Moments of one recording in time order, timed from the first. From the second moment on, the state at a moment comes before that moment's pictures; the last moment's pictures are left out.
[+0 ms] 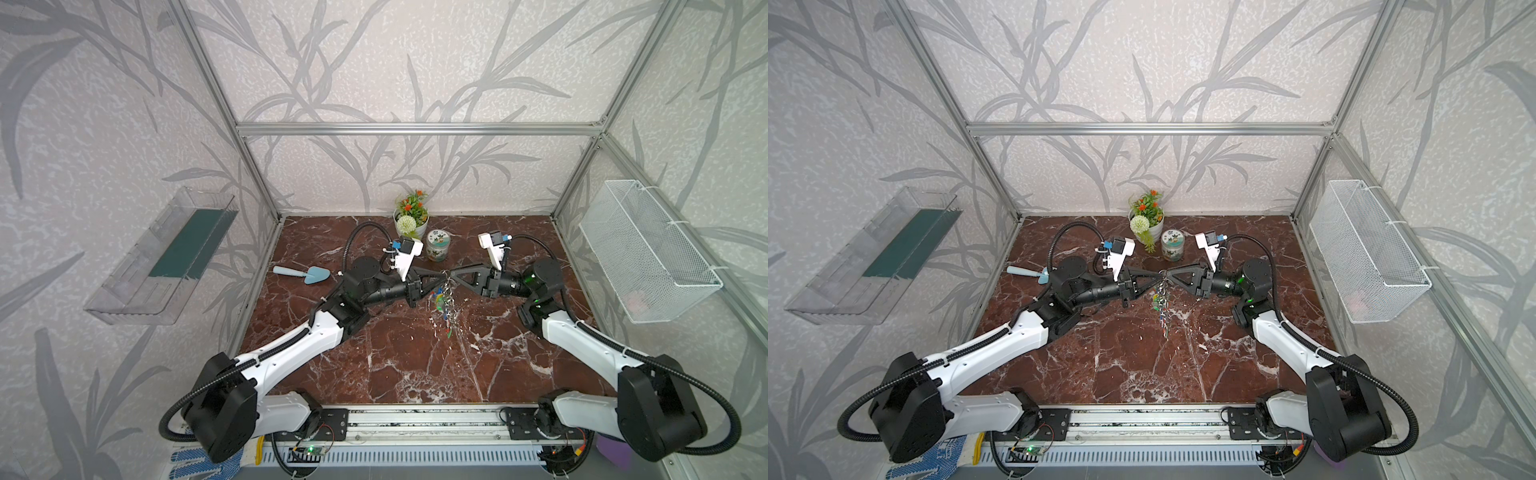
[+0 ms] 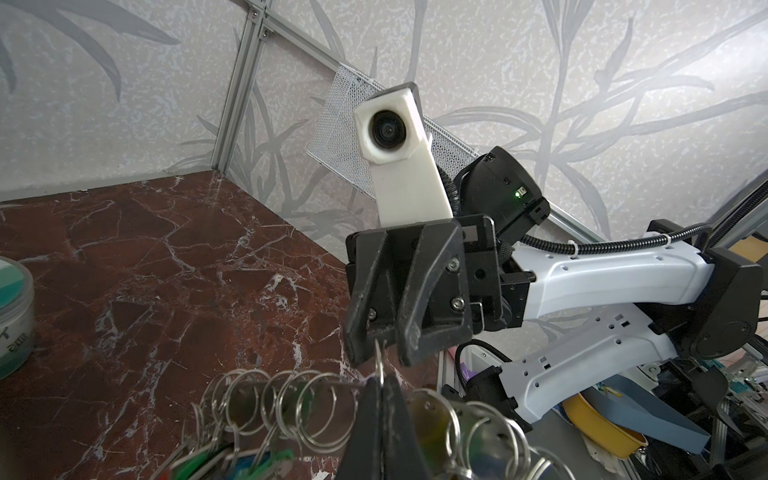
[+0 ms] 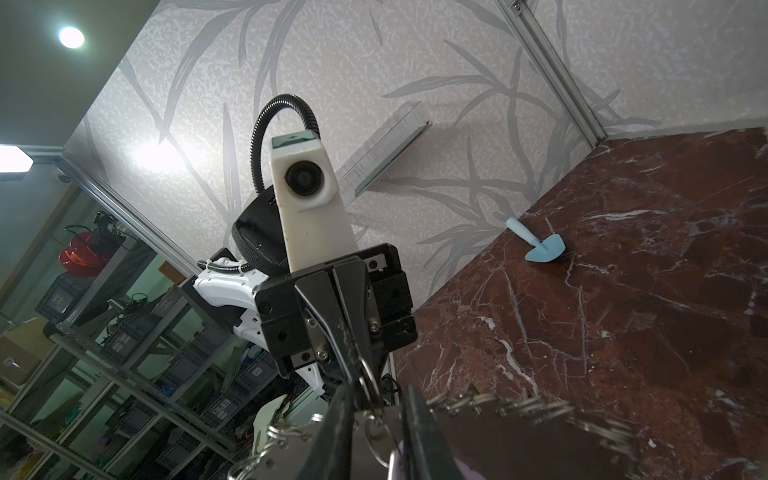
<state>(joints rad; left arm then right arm) -0.67 1.27 0.83 0.43 0.63 -0.52 0.32 1.27 0.65 0.88 -1.10 0.98</state>
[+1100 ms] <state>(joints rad) -0.66 1.29 0.83 0.44 0.63 -0.53 0.33 1.29 0.65 0.88 -1.10 0.97</state>
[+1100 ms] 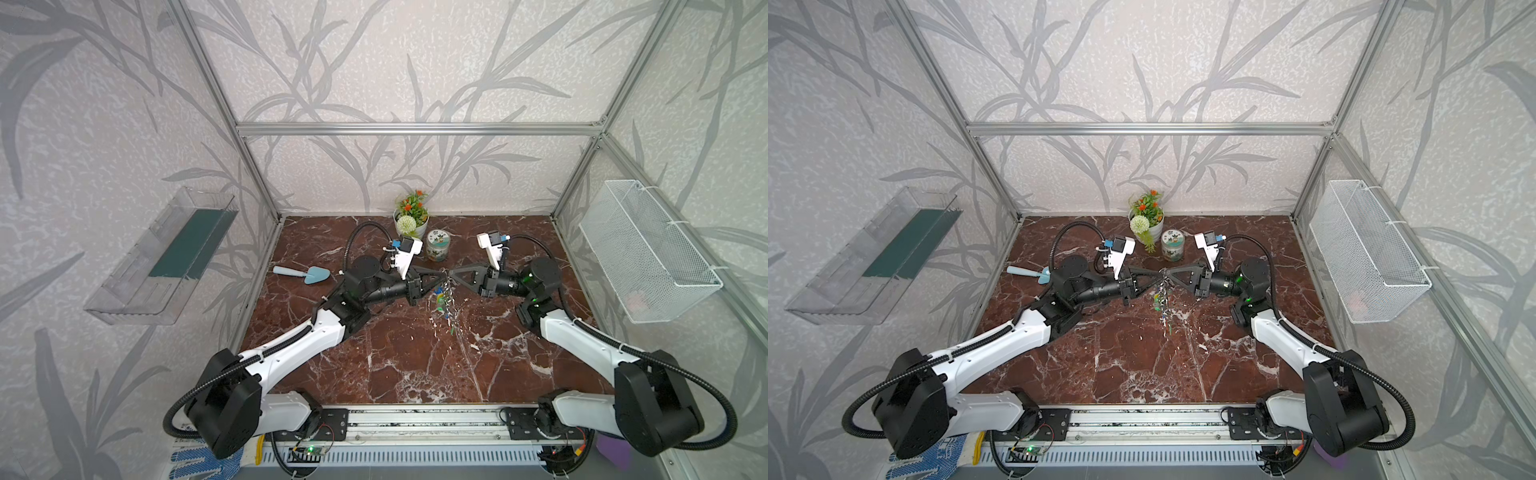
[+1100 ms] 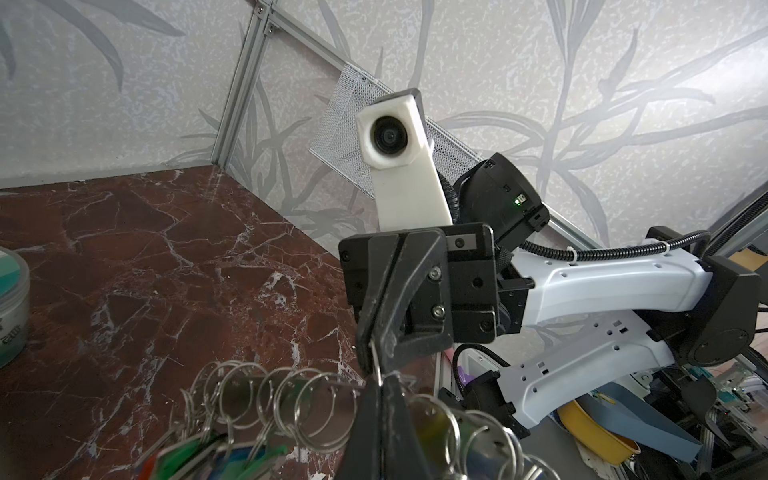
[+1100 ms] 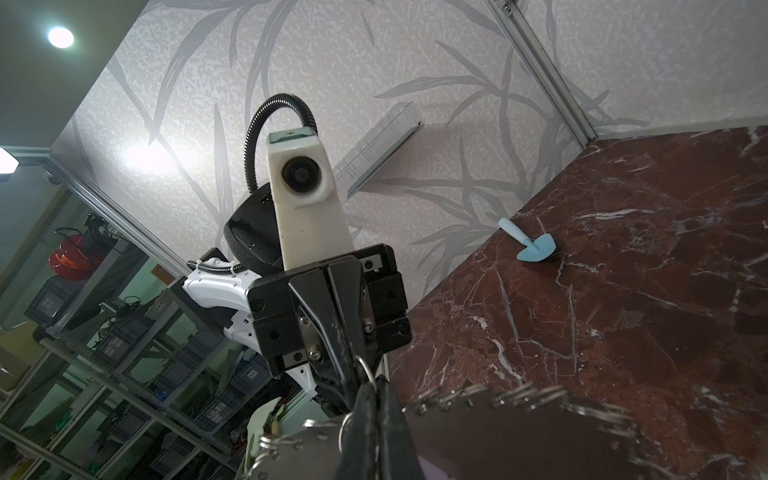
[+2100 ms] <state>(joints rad) -0.59 1.26 0.95 0.07 0.84 -0.42 0.34 1.30 0.68 0.76 -1.13 0.89</state>
